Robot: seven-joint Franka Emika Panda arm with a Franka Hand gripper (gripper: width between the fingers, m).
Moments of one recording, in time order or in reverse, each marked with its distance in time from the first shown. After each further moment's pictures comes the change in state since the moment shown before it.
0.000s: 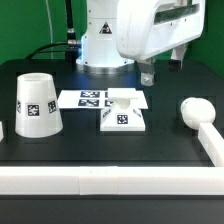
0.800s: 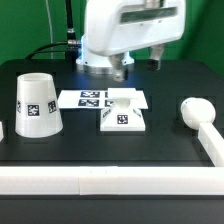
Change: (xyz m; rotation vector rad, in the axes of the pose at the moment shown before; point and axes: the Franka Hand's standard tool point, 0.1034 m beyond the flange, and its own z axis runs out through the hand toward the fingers) arm -0.067 -0.009 0.013 -0.022 -0.010 0.144
